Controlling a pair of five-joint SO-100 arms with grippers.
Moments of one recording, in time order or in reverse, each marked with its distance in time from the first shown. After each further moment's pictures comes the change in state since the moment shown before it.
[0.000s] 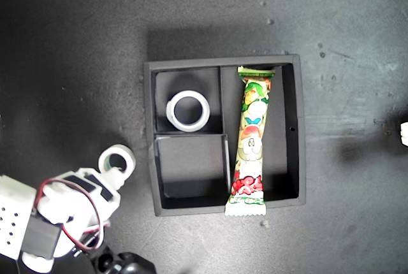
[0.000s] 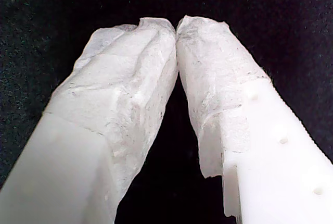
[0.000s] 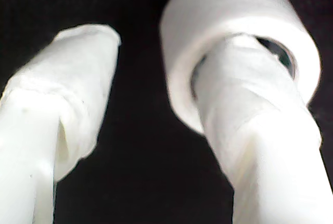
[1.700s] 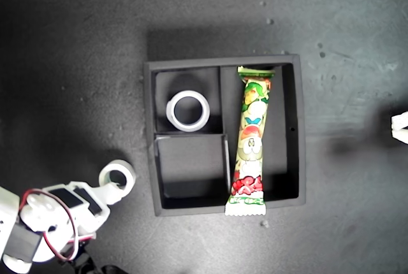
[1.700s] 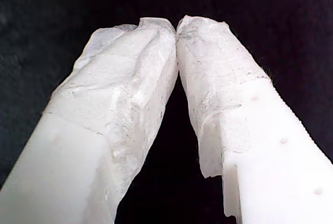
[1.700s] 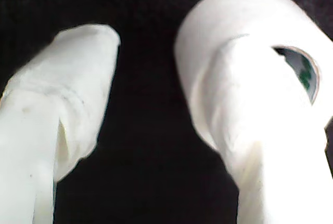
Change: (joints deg) arm 0 5.4 5.4 11.3 -12.7 -3.6; arm 1 4.7 -0.2 -0.1 -1.8 -1.5
